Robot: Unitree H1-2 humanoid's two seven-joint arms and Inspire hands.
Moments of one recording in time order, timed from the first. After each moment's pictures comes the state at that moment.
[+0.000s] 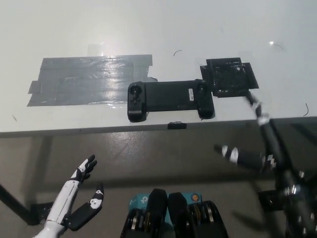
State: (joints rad) left_arm 0.06 0.25 -0.09 -0.19 0.21 0.03 -0.08; right_arm -0.28 -0.14 0.09 -0.13 -0.28 -0.03 0.01
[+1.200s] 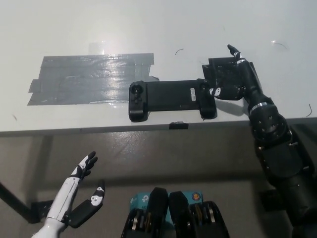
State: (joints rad) left_arm 0.04 0.25 -0.09 -0.20 0.22 0.04 -0.08; right_arm -0.81 -0.12 0.07 0.77 -0.30 0.02 -0.10
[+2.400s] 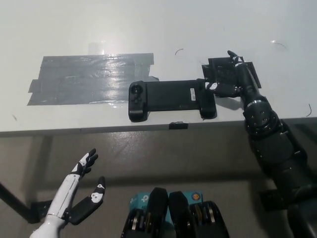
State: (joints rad) left_arm 0.03 0.25 -0.08 -0.20 0.22 0.05 -0.09; right_arm -0.93 -0.12 0.09 1.04 -0.30 -0.06 -0.18
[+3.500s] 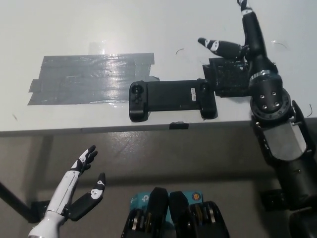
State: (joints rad) left_arm 0.01 0.25 -0.08 -0.20 0.22 0.06 -0.10; right_arm -0.86 -0.12 0.07 0.47 -0.25 -0.03 -0.18
